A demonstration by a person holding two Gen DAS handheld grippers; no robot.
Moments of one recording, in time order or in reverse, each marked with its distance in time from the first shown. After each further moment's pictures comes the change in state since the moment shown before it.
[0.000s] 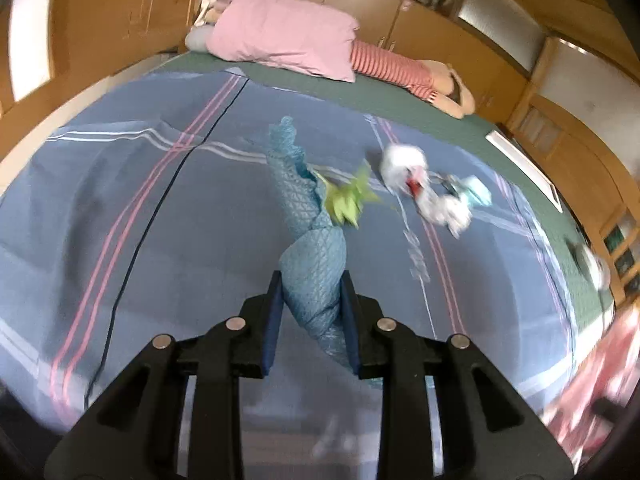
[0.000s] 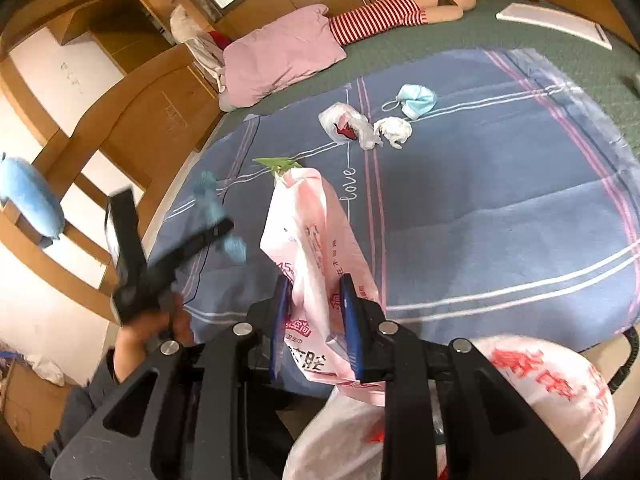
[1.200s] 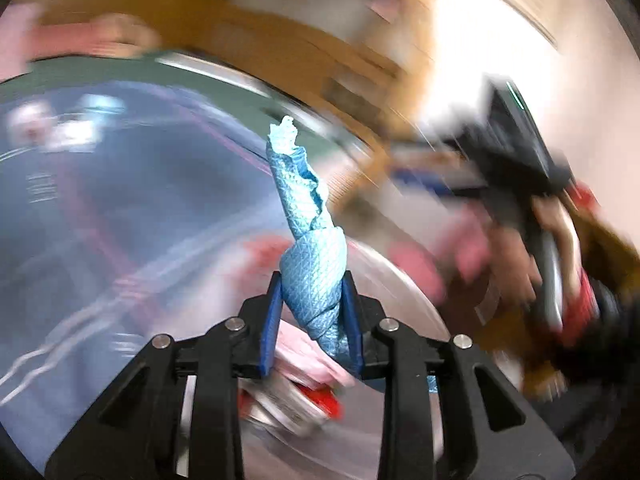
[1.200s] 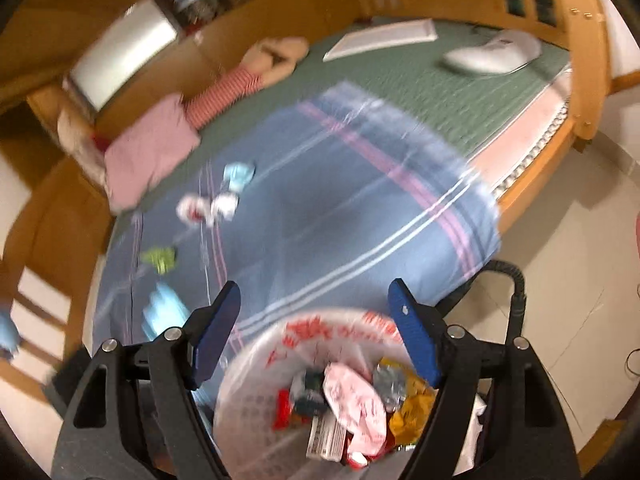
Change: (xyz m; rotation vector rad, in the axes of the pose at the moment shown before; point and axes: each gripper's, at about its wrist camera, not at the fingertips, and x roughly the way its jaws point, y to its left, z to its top) left arm -0.073 -0.140 -0.114 0.614 0.264 -1.027; right arm -0.143 -0.087 -0.041 0.347 -0.265 -0.374
